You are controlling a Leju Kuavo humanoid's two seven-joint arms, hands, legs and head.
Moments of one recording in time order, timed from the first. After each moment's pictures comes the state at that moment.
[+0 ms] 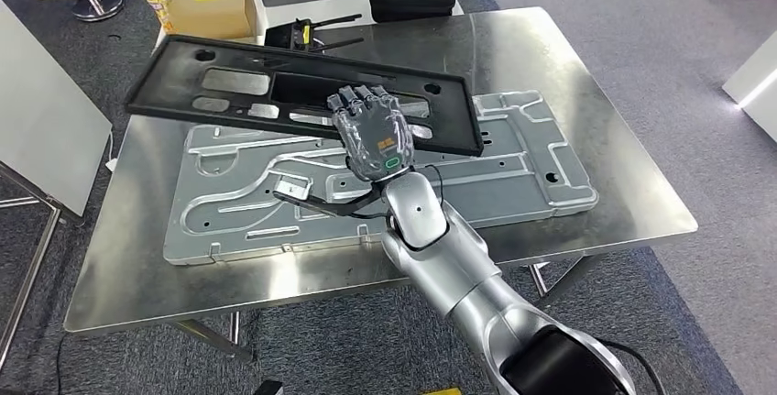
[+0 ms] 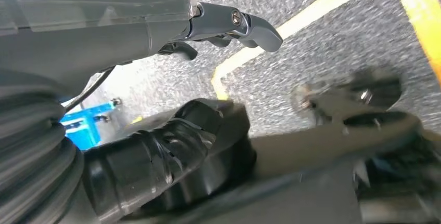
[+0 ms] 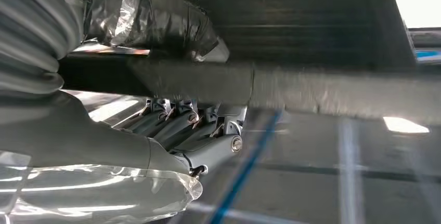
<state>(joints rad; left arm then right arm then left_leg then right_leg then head) -0.26 -0.09 -1.51 -0.14 1.34 0.12 0.05 -0.80 0.29 0.55 -0.83 1.53 -0.68 0.01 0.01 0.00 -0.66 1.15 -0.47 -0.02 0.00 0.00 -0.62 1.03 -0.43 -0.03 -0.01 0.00</state>
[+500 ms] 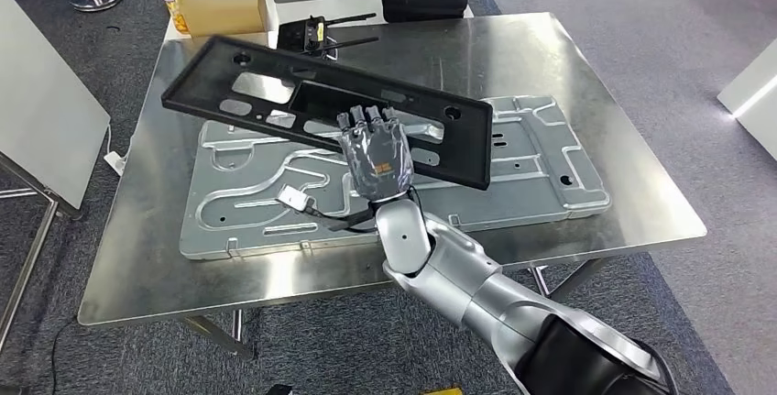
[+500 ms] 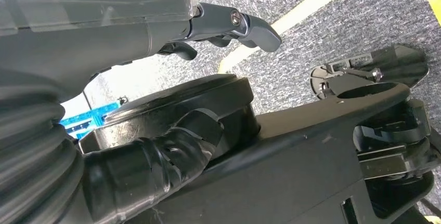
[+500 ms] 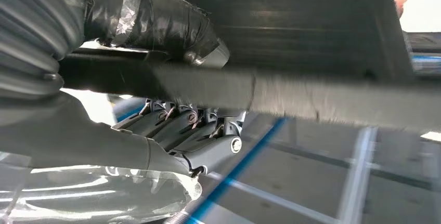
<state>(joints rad) -0.26 -0.12 -1.51 -0.14 1.32 0.12 0.06 -0.88 0.18 1.03 -0.78 1.57 -0.69 0.55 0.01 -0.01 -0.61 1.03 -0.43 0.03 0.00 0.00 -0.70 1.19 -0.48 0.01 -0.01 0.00</state>
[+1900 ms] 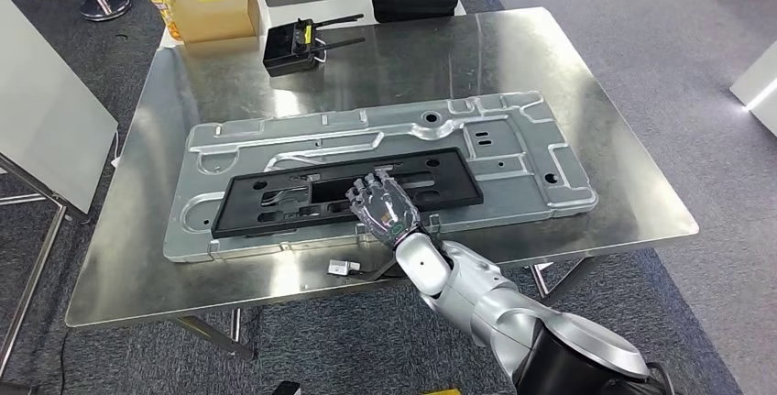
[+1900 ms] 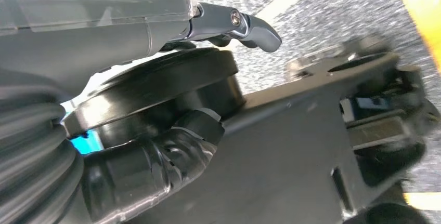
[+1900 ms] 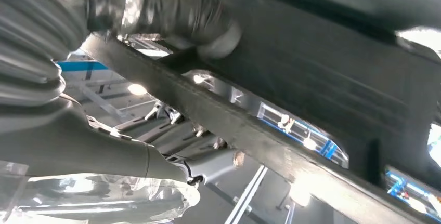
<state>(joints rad) -0.25 -0.14 -1.51 -0.14 1.31 0.13 0.02 -0.87 0.21 1.18 -0.34 1.49 -0.70 0.24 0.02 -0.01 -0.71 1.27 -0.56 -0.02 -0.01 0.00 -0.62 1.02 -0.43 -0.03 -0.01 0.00</state>
